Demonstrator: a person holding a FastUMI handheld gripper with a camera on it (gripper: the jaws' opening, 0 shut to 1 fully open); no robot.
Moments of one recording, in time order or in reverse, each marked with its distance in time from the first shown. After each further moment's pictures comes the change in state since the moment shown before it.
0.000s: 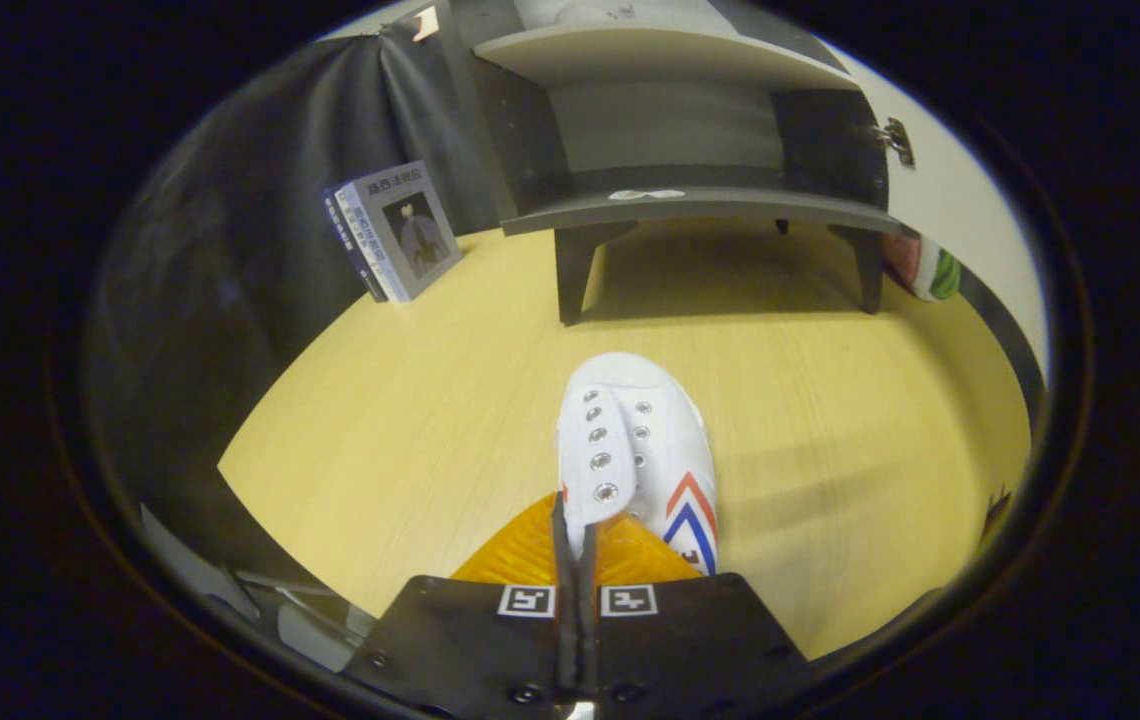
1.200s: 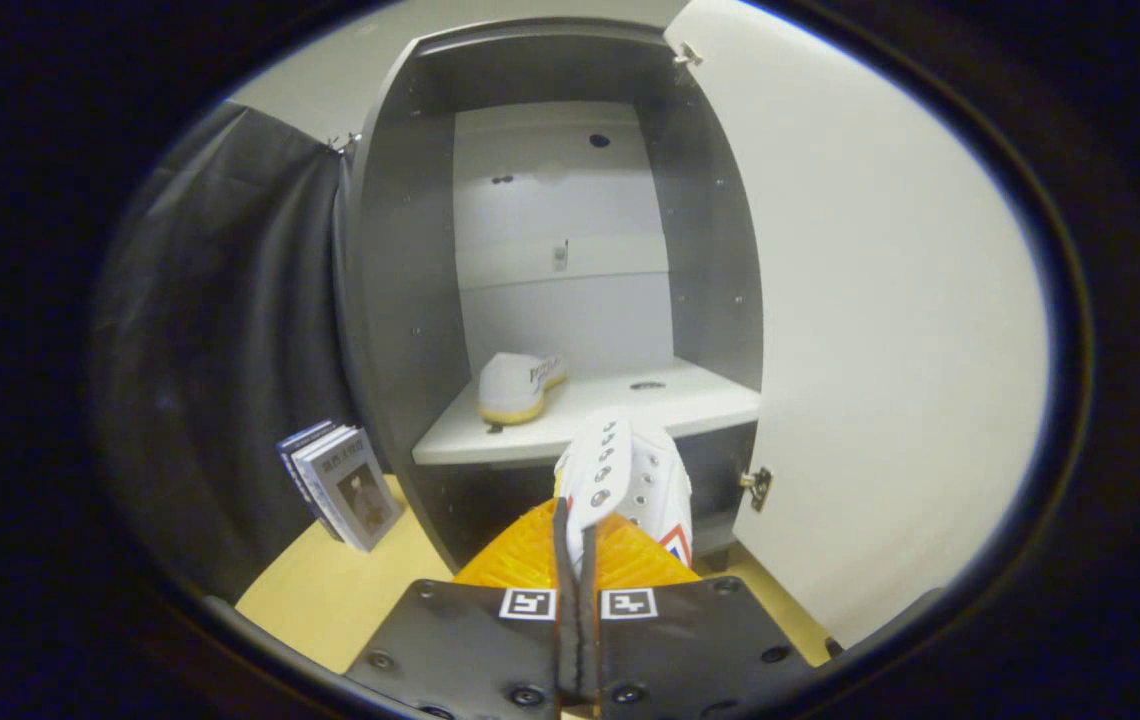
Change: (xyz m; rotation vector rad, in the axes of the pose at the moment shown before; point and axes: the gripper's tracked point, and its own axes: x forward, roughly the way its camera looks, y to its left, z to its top) arm -0.147 -0.029 0.306 0.014 -0.586 -0.227
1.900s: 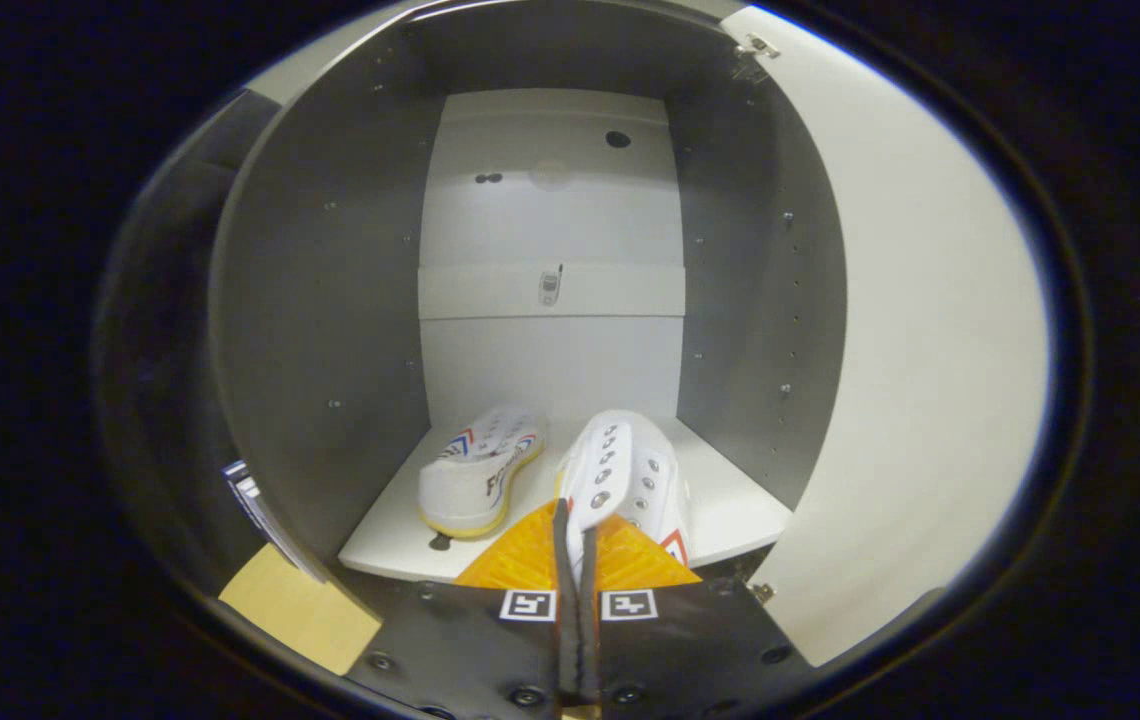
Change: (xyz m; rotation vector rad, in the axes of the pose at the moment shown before) arm 0.121 -0.005 0.063 -0.102 0.033 -0.028
